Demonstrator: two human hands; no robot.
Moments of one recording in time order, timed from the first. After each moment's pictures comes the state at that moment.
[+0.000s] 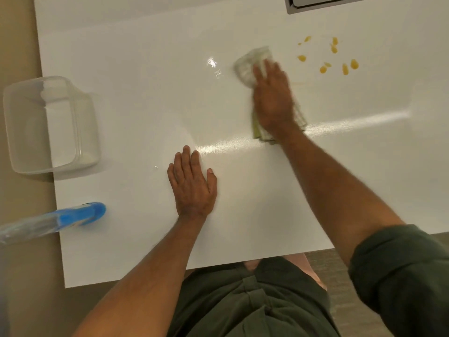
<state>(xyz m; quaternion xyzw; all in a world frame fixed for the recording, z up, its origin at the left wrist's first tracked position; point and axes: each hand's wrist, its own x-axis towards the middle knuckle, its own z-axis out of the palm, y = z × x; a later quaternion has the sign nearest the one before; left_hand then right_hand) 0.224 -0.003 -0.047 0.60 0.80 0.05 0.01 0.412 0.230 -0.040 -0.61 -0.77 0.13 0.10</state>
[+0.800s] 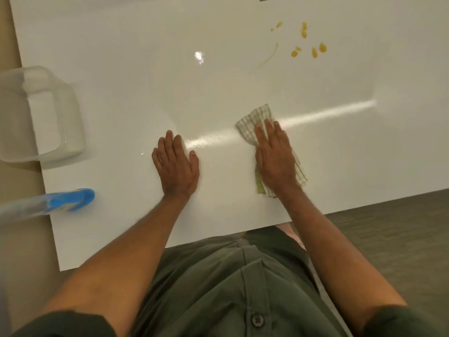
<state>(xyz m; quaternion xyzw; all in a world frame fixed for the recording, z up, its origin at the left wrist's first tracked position) 0.224 -0.002 -0.038 0.60 0.80 0.05 0.06 0.485 0.034 -0.027 -0.63 -0.76 0.15 0.11</state>
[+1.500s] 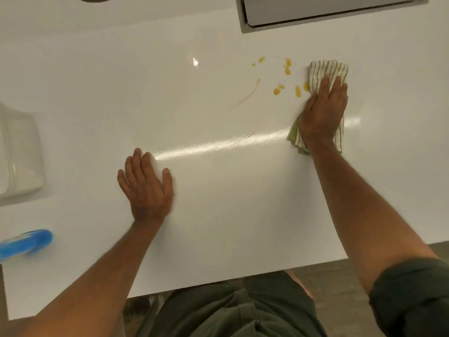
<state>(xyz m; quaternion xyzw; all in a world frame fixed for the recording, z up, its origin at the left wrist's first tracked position) 0.238 0.054 -0.046 0.55 0.83 0.04 0.00 0.612 0.266 -0.034 -0.79 -0.59 0.08 0.12</state>
